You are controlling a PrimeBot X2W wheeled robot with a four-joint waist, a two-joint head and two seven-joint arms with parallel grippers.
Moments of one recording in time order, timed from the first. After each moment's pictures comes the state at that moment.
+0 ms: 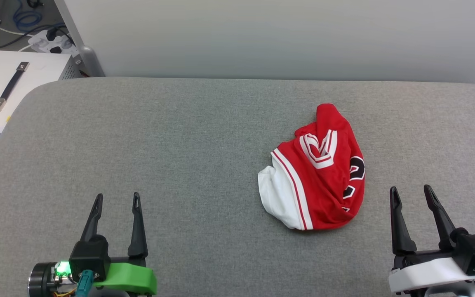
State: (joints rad) left arm 0.08 0.14 -0.08 -0.01 -0.08 0.11 -0.26; right arm 0.09 -0.05 -0.03 -0.05 0.11 0.13 -0.26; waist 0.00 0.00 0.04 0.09
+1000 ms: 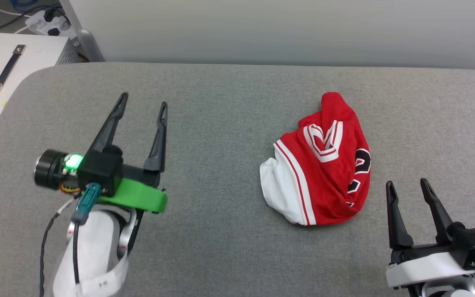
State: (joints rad) left arm -0.29 0.17 -0.12 0.05 -0.03 -0.10 -0.26; right arm 0.07 -0.05 -0.02 -0.05 0.10 0.13 -0.26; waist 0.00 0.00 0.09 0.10
